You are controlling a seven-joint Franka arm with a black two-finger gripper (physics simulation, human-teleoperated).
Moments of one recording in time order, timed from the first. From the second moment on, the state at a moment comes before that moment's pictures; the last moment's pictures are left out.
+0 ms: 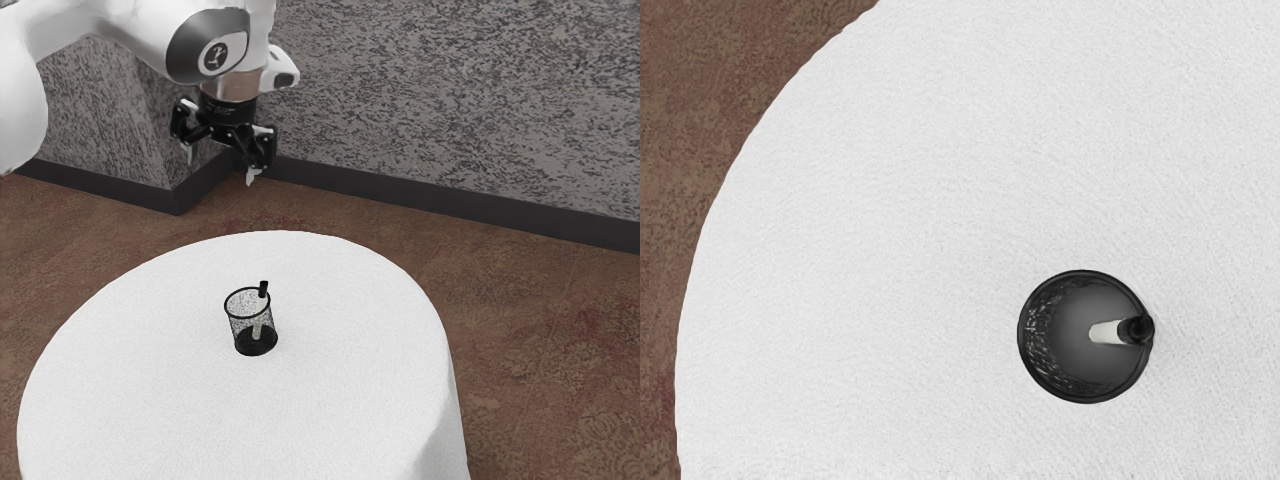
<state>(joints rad) -1.31 0.19 1.18 -1.51 0.19 1.59 -0.37</state>
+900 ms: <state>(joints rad) -1.31 0.68 1.34 -1.84 -0.17 2.16 -1.12</state>
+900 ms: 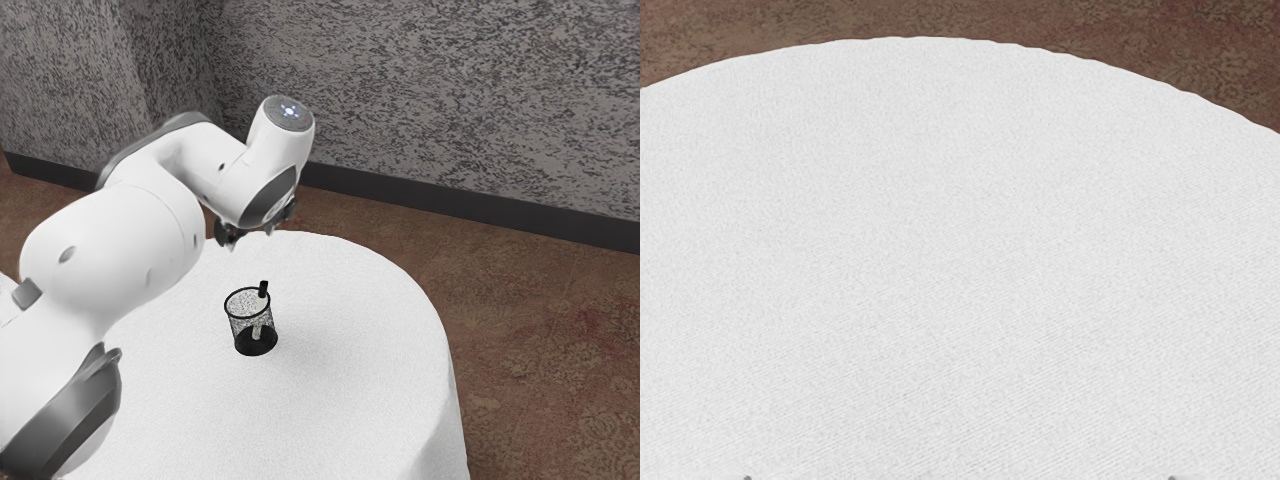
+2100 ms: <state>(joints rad) -1.12 0.77 1.12 -1.67 -0.25 1.83 -1.56</state>
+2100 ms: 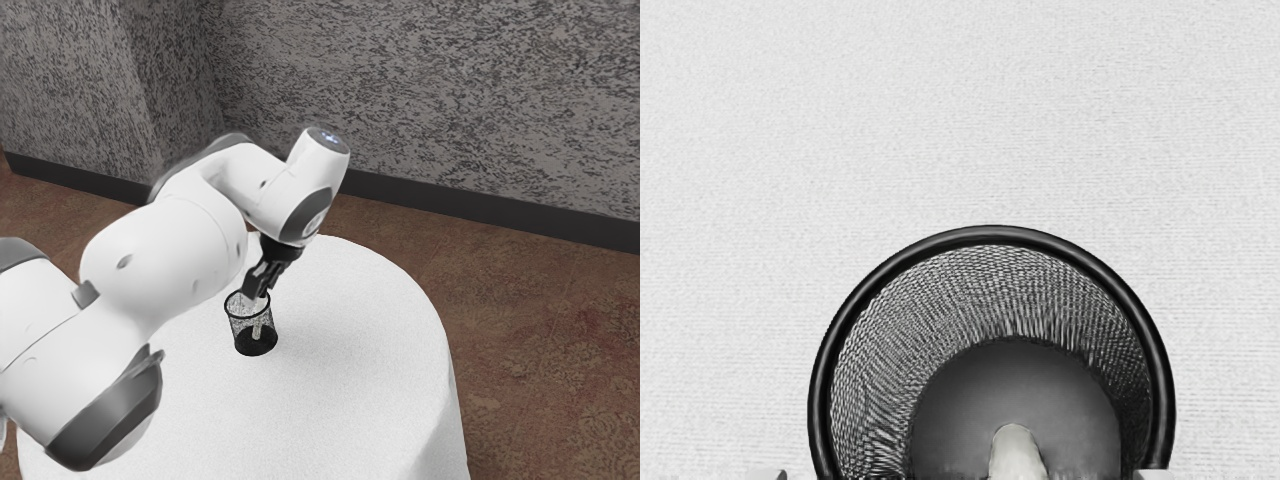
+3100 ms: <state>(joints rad) -1.10 0.74 1.14 -1.68 -0.37 1.84 -1.61</state>
